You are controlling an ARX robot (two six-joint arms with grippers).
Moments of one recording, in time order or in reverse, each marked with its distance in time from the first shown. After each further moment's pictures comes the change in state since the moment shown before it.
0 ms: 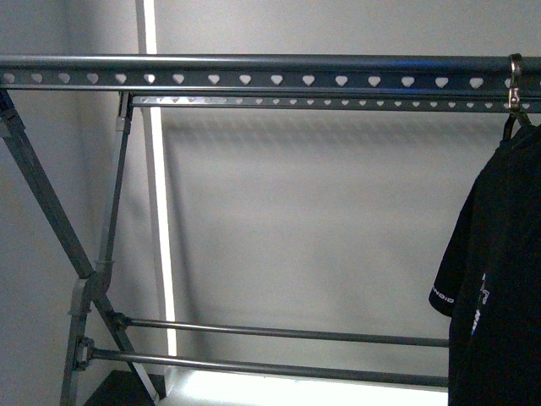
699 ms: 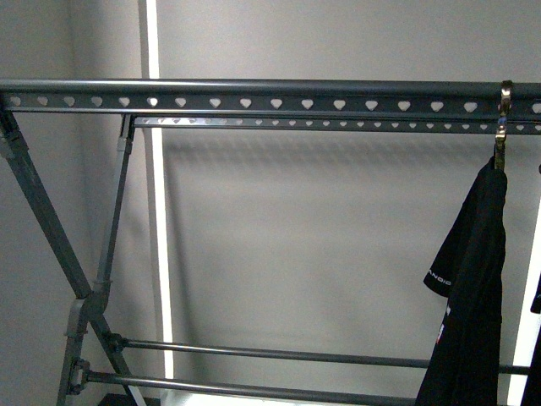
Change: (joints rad) left arm 0.000 -0.371 -0.077 -0.268 0.000 0.003; right arm 0.090 -1.482 -1.575 0.483 0.363 -0.708
